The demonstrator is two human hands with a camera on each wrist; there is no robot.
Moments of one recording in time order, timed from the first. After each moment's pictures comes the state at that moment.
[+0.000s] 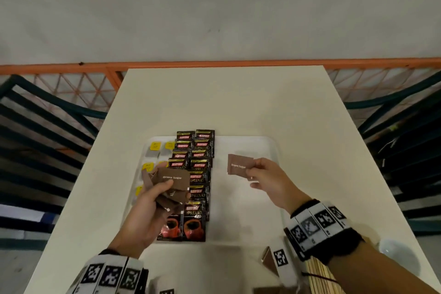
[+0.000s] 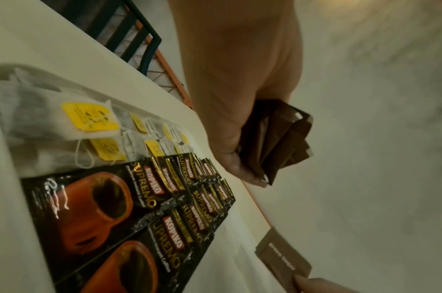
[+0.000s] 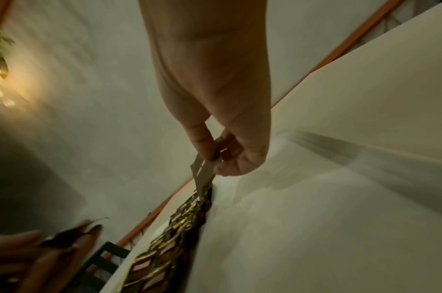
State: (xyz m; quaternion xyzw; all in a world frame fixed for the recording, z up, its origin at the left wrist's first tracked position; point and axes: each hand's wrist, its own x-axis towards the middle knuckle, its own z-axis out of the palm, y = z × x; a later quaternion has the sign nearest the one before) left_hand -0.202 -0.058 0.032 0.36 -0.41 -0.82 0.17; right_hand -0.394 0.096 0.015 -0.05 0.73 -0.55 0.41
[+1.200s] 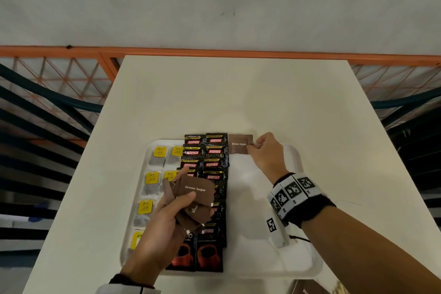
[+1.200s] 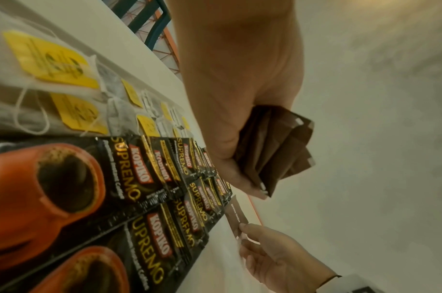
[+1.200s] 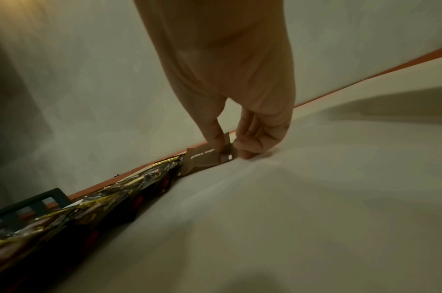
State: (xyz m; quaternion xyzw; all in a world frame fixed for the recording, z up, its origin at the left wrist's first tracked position) left_hand -0.223 -0.080 0.009 0.33 -0.34 -0.87 0.13; right_hand -0.451 -0.004 -0.040 -0.11 0.90 -0.38 0.17
